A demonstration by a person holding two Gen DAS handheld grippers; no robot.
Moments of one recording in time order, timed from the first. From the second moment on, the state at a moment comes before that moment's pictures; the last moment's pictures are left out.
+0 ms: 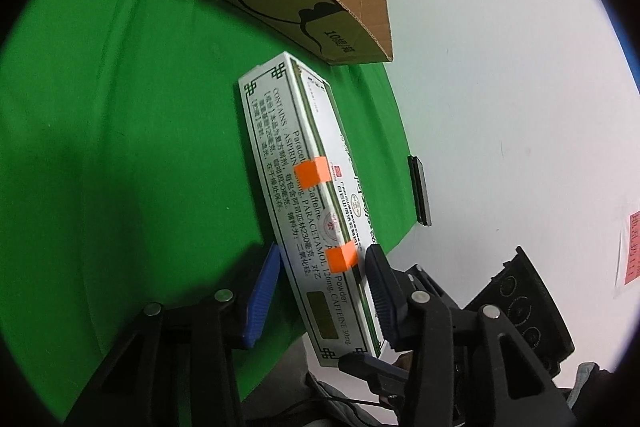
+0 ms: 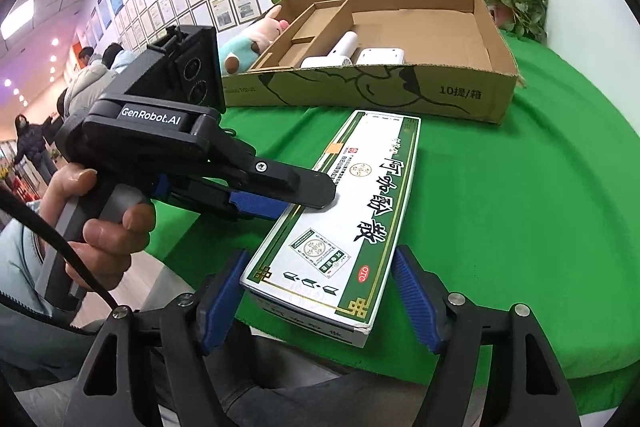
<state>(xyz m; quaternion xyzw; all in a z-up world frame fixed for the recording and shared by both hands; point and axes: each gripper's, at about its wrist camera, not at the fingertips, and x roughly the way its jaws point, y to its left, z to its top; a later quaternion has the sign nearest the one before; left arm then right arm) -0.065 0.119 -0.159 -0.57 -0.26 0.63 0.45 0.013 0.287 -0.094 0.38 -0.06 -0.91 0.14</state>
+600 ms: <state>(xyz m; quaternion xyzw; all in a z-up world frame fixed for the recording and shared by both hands) -0.083 0.141 -0.103 -0.50 -0.22 0.69 0.48 0.026 0.297 -0.061 0.33 -0.08 -0.93 0.13</state>
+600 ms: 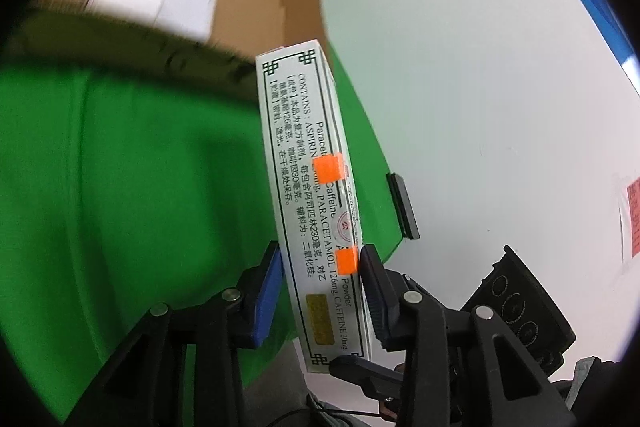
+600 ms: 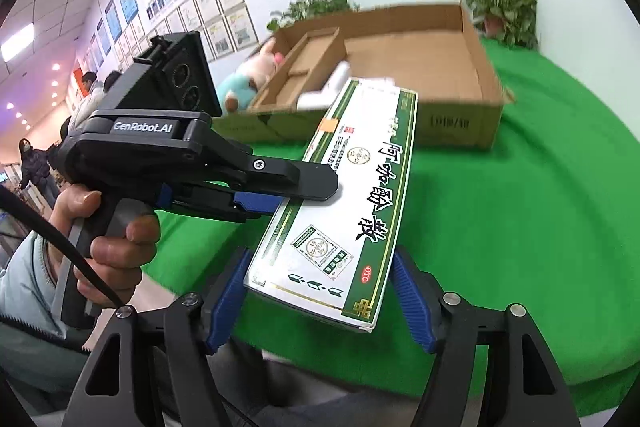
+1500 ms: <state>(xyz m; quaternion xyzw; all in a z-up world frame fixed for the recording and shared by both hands) -0.196 0.171 0.140 -0.31 -0.08 0.81 0.49 -0.136 0.352 0.108 0.18 -0.04 -0.97 0.13</state>
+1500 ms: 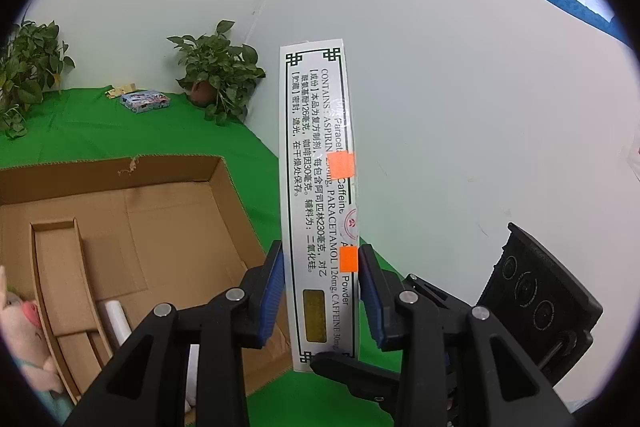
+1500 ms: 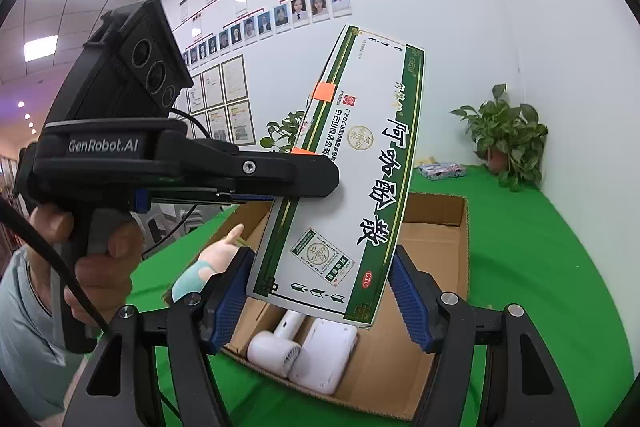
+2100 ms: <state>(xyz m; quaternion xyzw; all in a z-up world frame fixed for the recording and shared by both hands) -0.304 0.210 0.053 -0.44 -0.12 0.77 0.45 -0.293 0.394 0.063 0.35 -0.08 -0.93 0.13</state>
